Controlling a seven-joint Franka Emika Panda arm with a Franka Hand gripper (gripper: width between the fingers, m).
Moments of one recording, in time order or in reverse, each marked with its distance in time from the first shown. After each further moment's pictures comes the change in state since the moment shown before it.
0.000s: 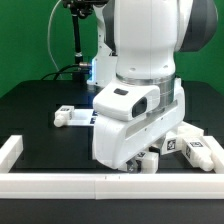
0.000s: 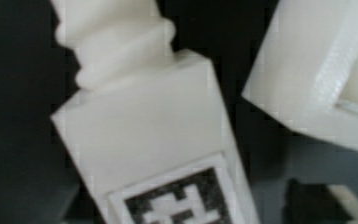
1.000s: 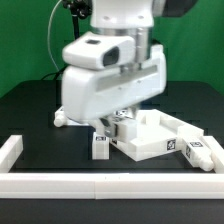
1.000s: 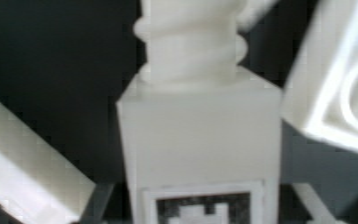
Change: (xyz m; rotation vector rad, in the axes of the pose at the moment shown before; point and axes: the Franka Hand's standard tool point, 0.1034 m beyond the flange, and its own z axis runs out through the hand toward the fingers) arm -0.071 0.038 -0.062 -0.089 0.027 0.050
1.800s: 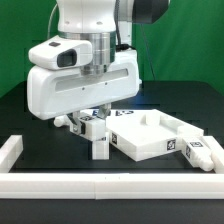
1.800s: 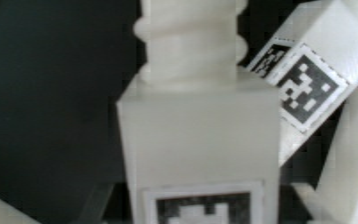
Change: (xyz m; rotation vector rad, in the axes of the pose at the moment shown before) arm -0.020 -0.001 0.007 0.005 -0.019 0.118
